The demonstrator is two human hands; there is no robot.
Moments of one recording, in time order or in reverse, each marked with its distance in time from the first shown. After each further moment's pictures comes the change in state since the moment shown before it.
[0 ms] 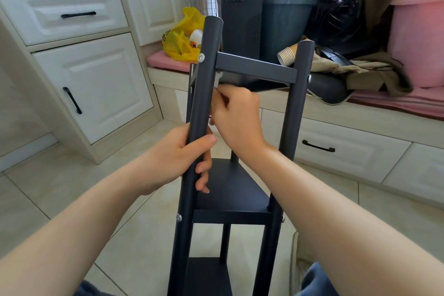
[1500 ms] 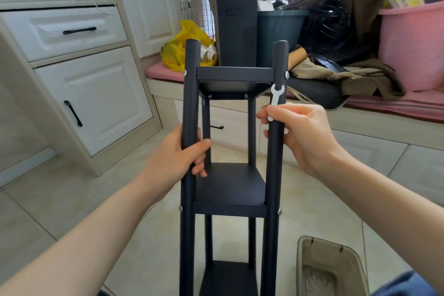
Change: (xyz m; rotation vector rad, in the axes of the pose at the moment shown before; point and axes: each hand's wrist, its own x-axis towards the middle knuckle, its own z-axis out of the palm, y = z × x) left_hand 0.019 -0.031 -0.012 -0.085 0.252 0.130; right_hand -0.017 0.000 -0.091 0.452 -0.053 0.530
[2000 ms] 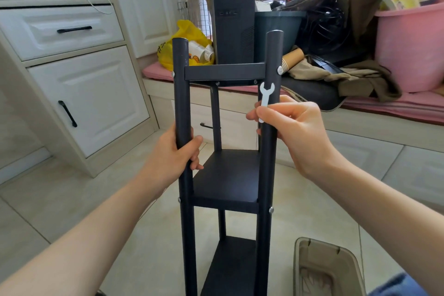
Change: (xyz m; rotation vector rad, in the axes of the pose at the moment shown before) left_hand 0.012 -0.008 0.000 0.133 0.122 0.005; right_hand -0.002 -0.003 0.005 -0.138 -0.046 -0.161
